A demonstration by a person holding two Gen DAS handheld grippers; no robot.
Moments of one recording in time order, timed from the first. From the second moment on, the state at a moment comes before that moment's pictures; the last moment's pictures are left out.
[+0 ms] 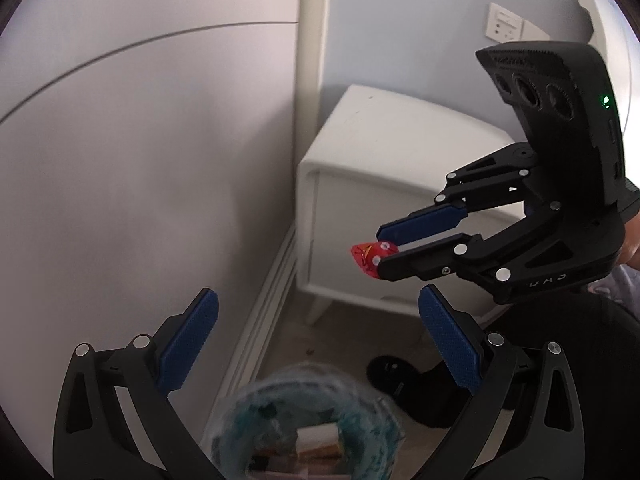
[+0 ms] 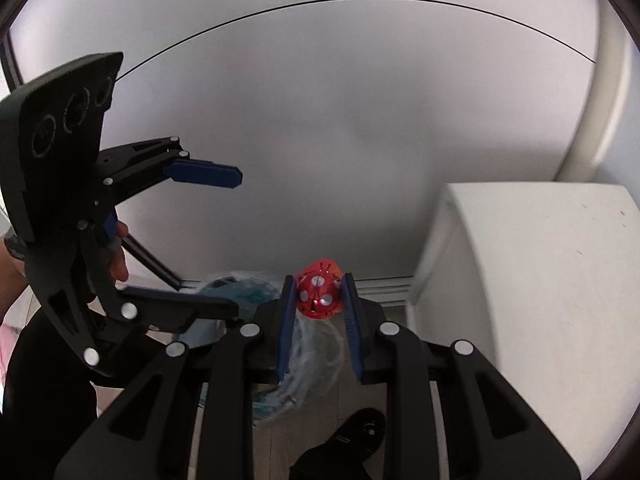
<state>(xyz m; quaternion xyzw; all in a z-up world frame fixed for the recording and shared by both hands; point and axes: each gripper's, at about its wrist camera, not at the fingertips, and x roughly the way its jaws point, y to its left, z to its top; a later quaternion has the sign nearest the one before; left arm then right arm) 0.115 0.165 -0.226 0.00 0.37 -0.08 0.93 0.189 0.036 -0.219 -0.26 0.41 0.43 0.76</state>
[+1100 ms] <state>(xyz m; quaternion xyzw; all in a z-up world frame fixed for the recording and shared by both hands) 0.021 0.246 -0.364 -0.11 0.47 0.00 0.88 0.149 0.129 -0.402 -0.36 0.51 0.48 0.62</state>
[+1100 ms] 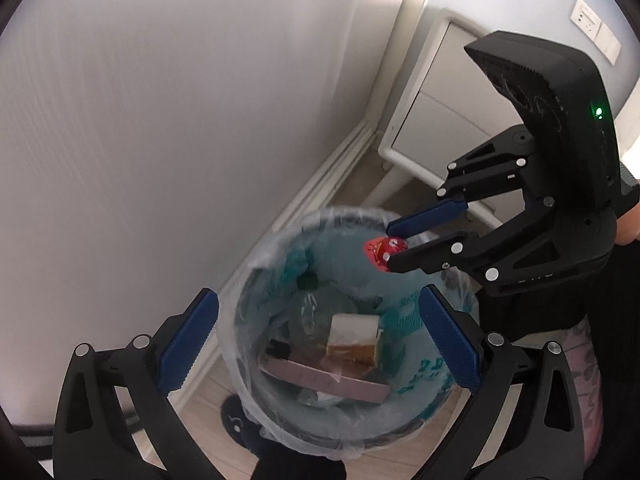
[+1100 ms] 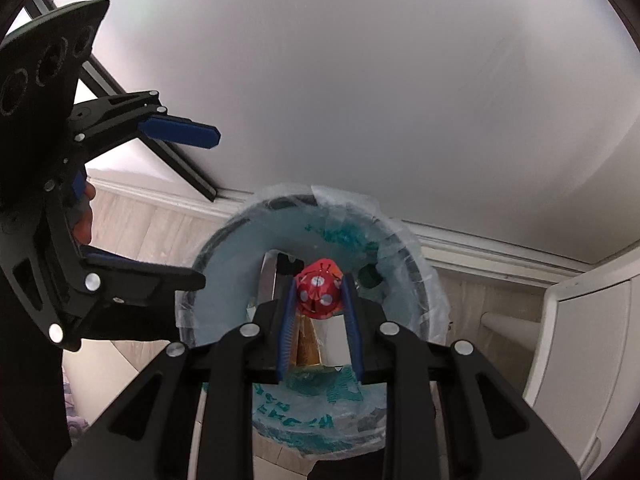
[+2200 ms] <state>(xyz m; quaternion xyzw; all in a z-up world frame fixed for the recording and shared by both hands) 0.022 0.218 -0.449 -0.10 0.55 -0.06 0.83 0.122 0.129 -0.485 -0.46 0.53 0.46 0.54</state>
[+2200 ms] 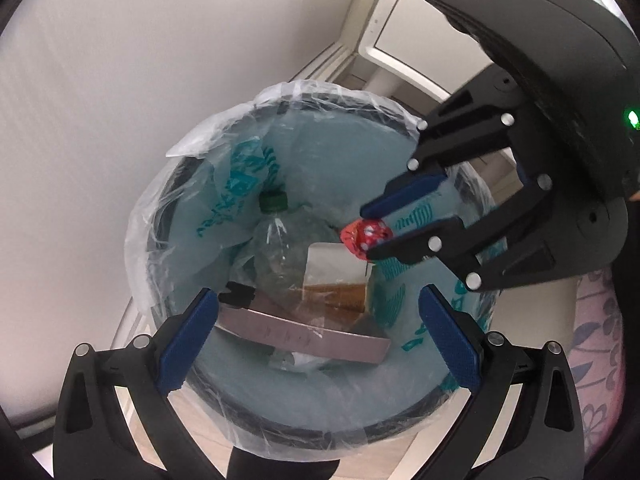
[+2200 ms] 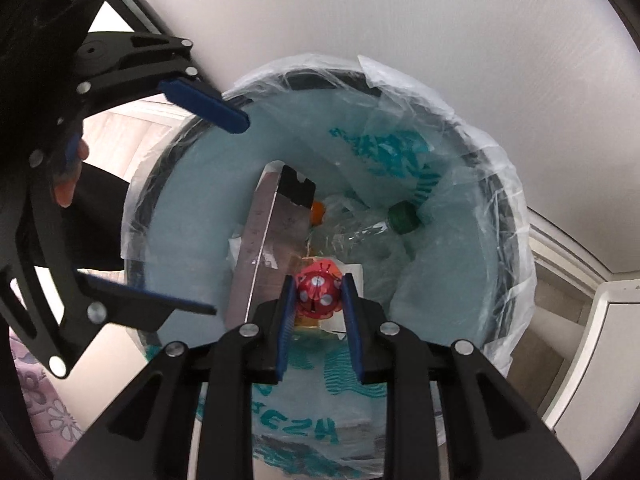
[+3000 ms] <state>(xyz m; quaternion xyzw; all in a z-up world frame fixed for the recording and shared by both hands) 0.017 0.230 -0.392 -0.12 0.46 0.05 0.88 0.137 0.125 -0.457 -0.48 0.46 0.43 0.61</state>
